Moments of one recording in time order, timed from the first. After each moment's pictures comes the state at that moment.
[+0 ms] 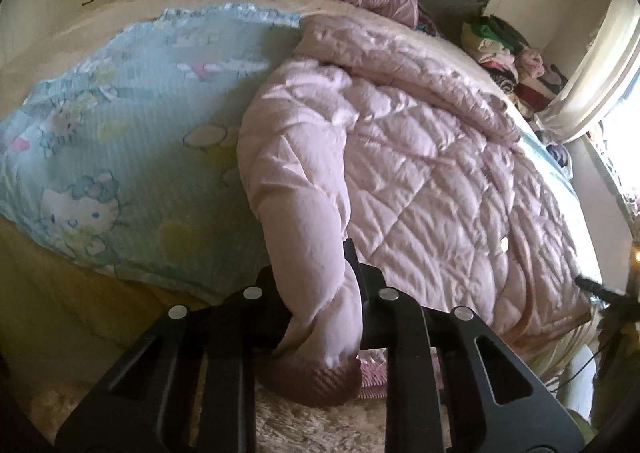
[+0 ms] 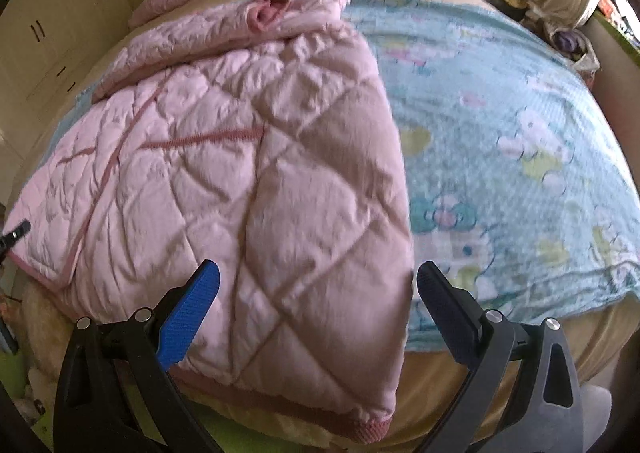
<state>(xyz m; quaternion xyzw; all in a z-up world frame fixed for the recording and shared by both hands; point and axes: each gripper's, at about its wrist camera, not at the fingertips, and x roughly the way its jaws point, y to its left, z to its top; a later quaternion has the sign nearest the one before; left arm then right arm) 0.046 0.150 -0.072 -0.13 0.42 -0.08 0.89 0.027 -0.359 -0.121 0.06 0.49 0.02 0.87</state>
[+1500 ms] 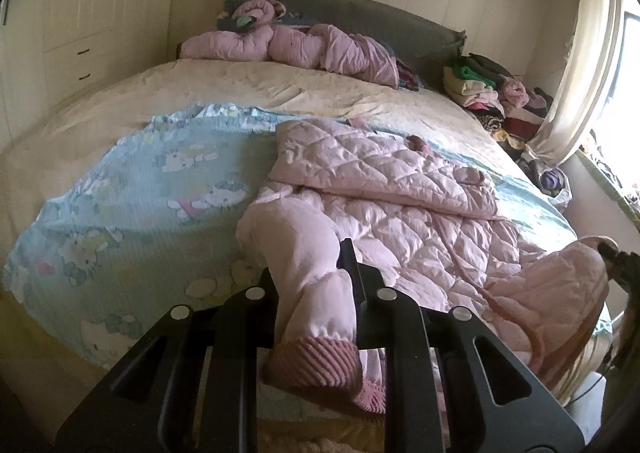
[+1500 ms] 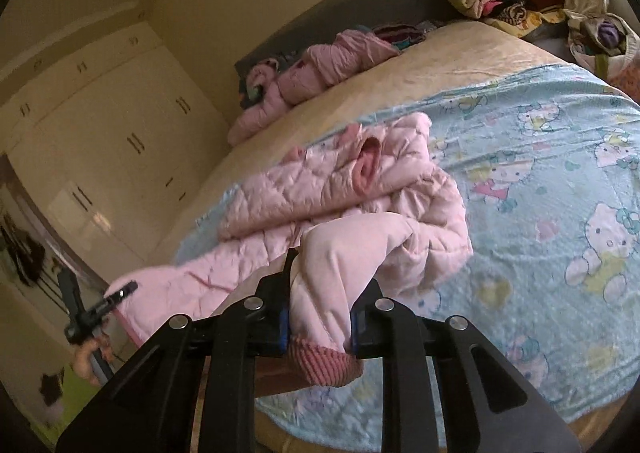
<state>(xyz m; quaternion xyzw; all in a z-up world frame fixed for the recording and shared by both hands) 0.083 0.130 0.023 -0.08 0.32 -0.07 0.94 0.050 -0.399 -0.012 0.23 0.30 0.18 0.91</state>
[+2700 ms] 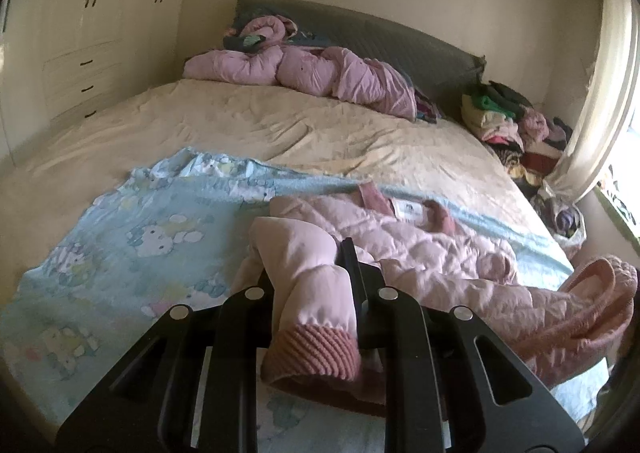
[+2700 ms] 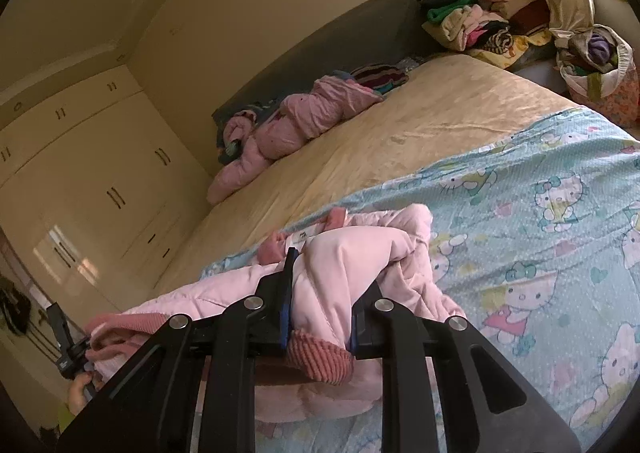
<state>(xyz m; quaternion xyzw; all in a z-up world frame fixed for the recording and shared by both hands) 0.229 0.120 0.073 -0.10 0.30 -0.04 0.95 0.194 -0.419 0.035 0.26 0.24 0.13 0.93</state>
